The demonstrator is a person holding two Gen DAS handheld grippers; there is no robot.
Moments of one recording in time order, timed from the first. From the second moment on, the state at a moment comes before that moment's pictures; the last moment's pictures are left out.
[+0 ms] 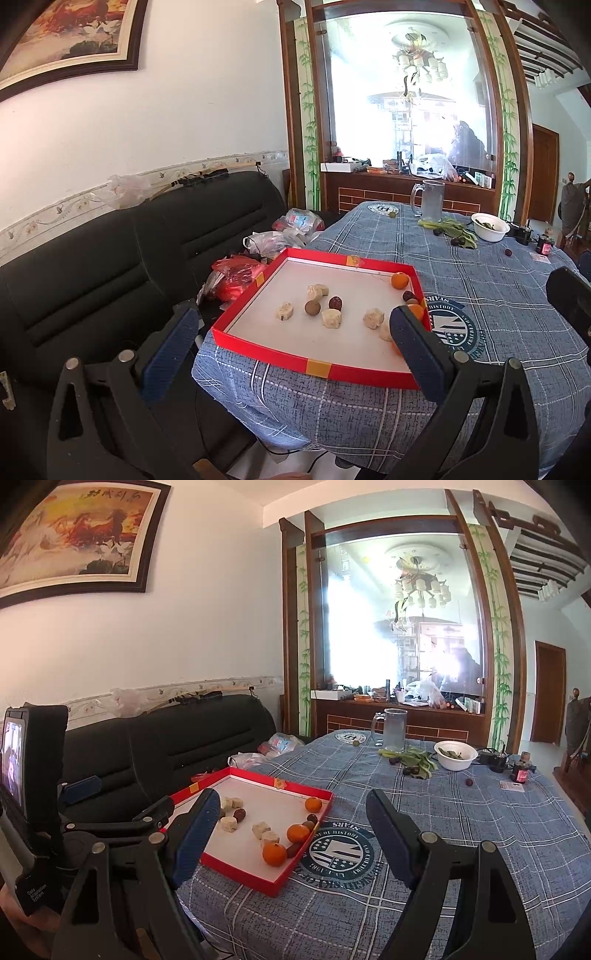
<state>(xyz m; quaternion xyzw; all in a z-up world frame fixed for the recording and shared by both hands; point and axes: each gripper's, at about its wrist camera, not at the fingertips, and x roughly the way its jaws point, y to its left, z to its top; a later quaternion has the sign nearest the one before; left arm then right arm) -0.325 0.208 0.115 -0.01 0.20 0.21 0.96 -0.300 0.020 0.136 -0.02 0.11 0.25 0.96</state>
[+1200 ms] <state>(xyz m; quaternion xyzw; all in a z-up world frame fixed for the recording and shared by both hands) -0.331 0.228 0.106 -0.02 0.20 0.22 0.95 -0.302 0.024 0.132 -0.03 0.12 0.27 0.96</state>
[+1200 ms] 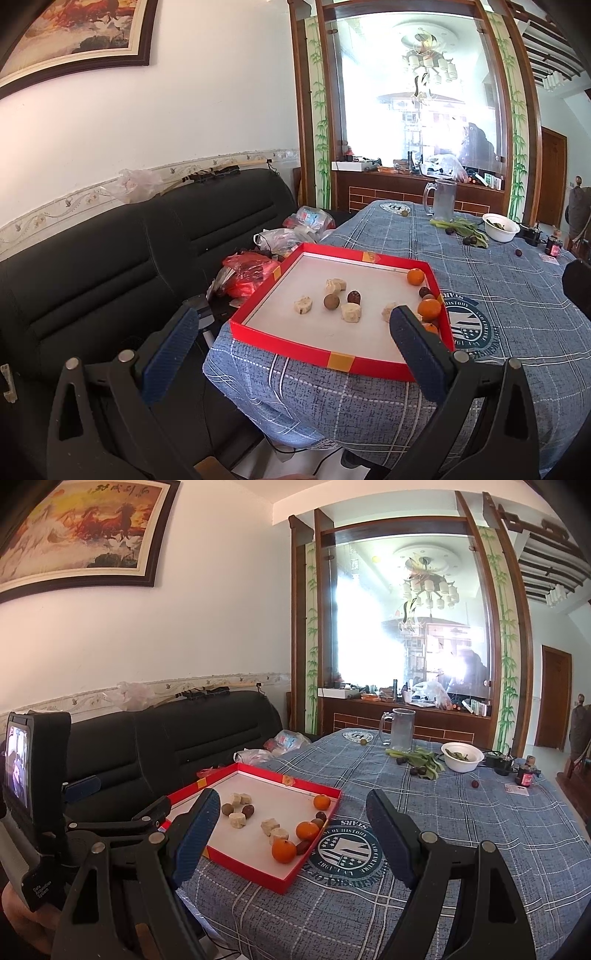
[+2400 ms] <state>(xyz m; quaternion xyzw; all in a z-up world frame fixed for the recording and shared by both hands) -0.311 0.231 0.103 -0.01 0.20 0.21 0.96 -0.260 0.024 0.141 -0.01 0.14 0.29 0.95</state>
